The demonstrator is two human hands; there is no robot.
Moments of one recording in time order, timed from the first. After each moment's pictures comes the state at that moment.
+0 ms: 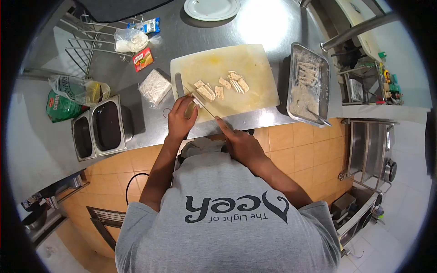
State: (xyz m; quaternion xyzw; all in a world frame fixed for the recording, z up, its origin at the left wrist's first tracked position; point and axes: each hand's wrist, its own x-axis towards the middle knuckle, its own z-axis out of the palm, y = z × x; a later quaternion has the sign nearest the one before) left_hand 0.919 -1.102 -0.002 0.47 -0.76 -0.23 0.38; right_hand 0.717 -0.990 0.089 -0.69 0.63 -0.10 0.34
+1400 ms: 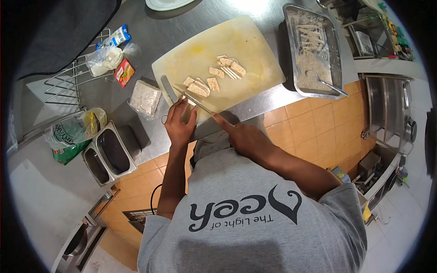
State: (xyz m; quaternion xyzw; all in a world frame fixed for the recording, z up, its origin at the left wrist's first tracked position) left_hand 0.920 -1.106 -0.002 0.49 -0.78 -0.23 0.33; right_hand 0.717 -1.000 0.080 -0.66 0.61 -0.13 0.42
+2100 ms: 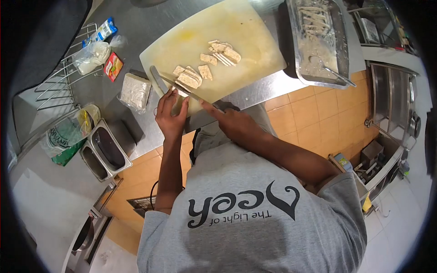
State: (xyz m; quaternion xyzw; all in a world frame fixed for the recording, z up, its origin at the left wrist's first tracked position) left_hand 0.921 -1.105 -0.013 0.51 -0.77 -0.19 0.32; right_hand 0.722 -1.000 0.032 -0.68 0.61 -0.19 0.37
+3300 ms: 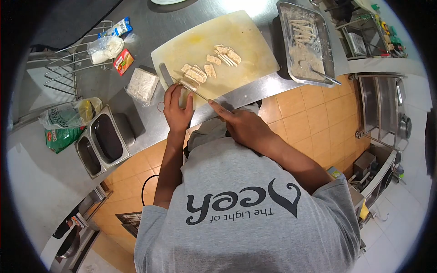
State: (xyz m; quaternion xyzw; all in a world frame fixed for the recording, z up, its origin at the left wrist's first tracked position) left_hand 0.917 -1.097 -0.014 0.47 -0.77 -0.19 0.38; right_hand 0.722 -0.984 0.089 -0.68 0.62 -0.15 0.35
